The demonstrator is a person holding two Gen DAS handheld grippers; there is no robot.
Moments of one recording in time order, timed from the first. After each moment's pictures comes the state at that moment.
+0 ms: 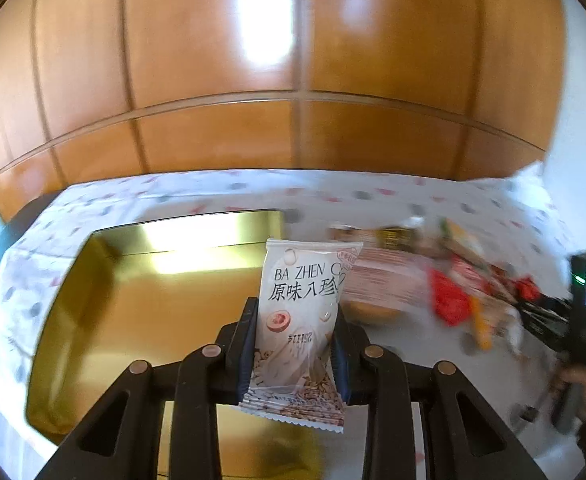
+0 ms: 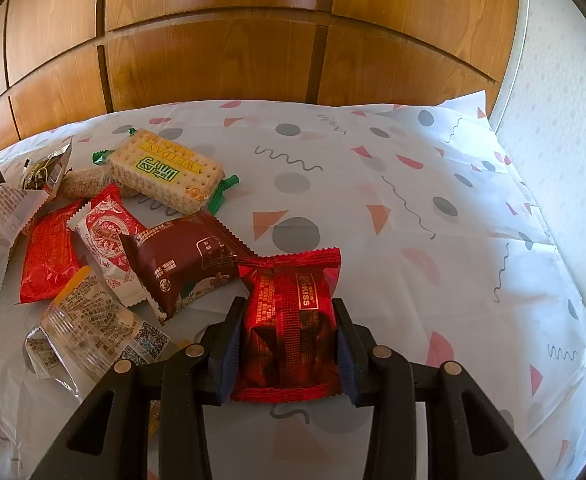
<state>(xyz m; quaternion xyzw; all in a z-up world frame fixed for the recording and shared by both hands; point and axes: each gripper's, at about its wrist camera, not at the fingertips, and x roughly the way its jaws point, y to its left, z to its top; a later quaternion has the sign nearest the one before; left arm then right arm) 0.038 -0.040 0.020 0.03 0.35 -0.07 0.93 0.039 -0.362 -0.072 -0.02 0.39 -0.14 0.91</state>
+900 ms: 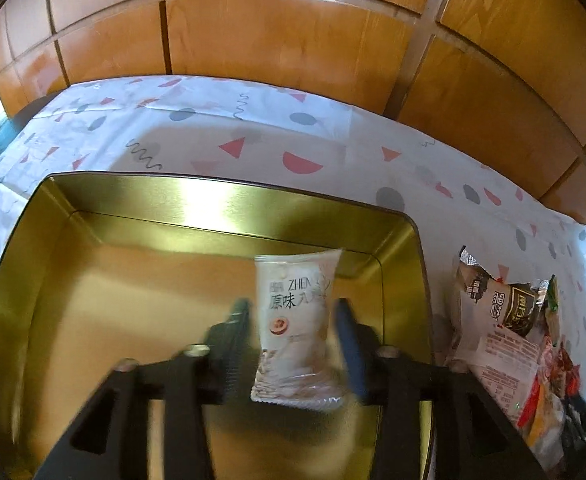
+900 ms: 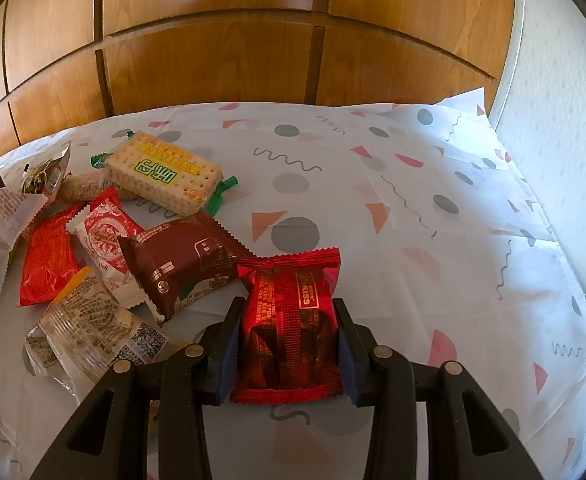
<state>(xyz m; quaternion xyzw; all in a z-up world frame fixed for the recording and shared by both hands) 0.186 0.005 -0.043 -0.07 0.49 -0.01 0.87 0.040 -0.365 -0.073 -0.01 0.38 -0.14 0.91</state>
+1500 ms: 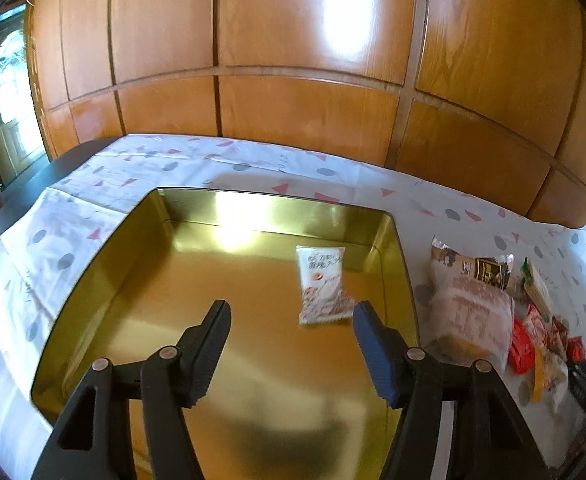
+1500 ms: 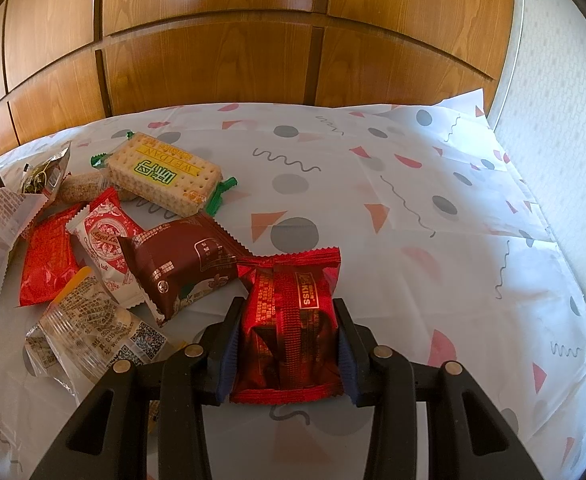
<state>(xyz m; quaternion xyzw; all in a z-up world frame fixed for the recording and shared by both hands) 0.065 0.019 0.000 -0.04 0.38 0.04 0.93 0.041 -0.363 -0.072 -0.02 0.38 -0.14 0.91</state>
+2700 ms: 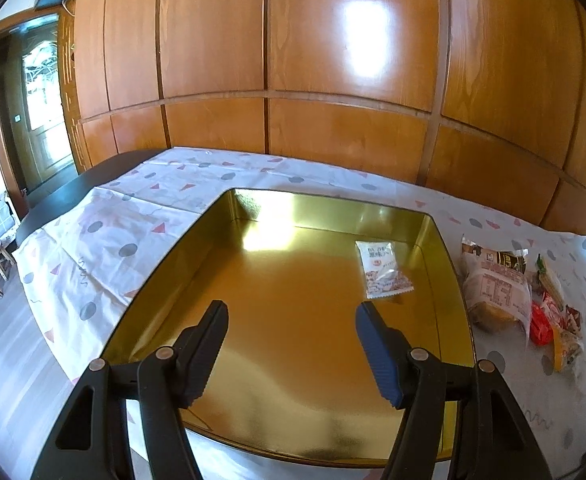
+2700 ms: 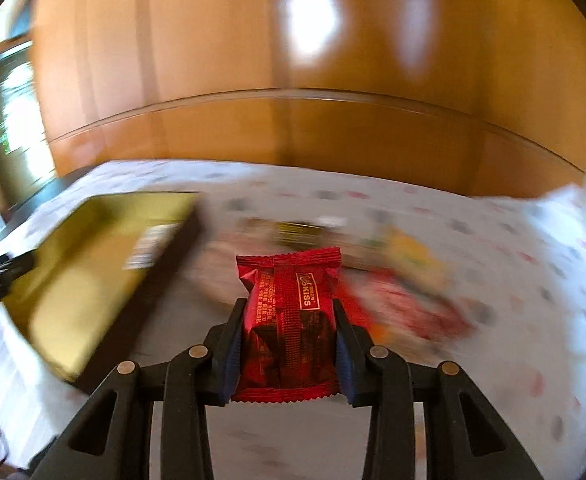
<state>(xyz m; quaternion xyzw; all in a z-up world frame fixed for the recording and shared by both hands) -0.003 0.066 0.005 -0.04 0.33 0.08 0.94 0.014 -0.171 0.012 -0.05 0.33 0.10 0.94</state>
